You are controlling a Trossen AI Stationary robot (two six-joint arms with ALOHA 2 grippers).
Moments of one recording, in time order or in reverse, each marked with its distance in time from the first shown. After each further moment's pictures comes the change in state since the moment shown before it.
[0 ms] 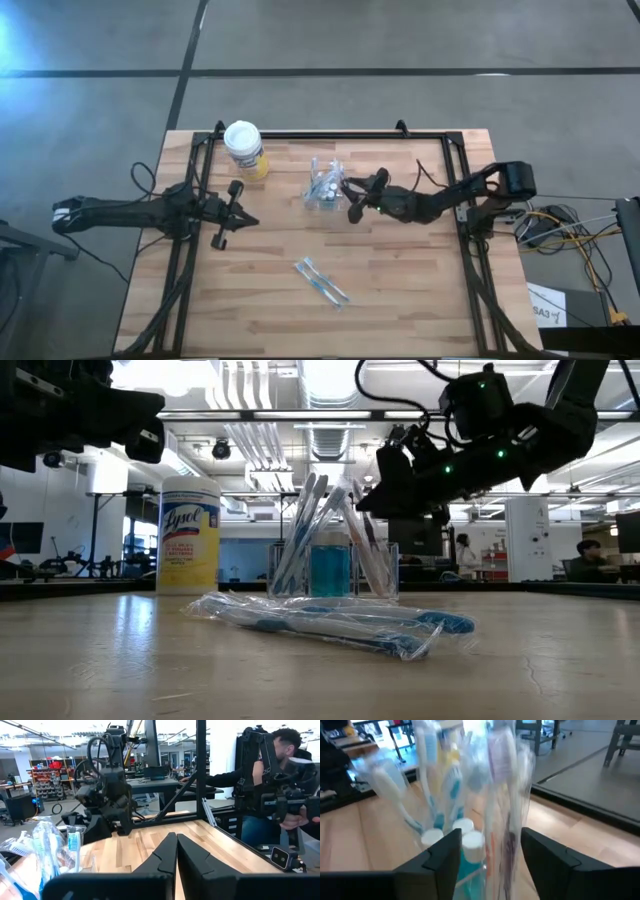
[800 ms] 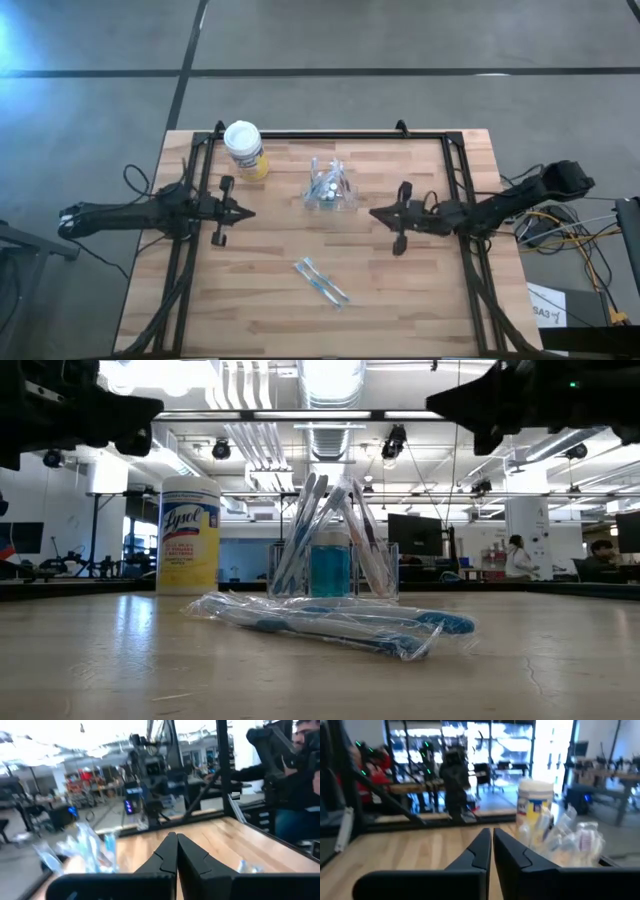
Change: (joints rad) left arm 0.004 -0.130 -0.002 -0.166 -0.119 0.120; right arm 0.304 -0.531 -0.247 0.036 -0.103 -0.276
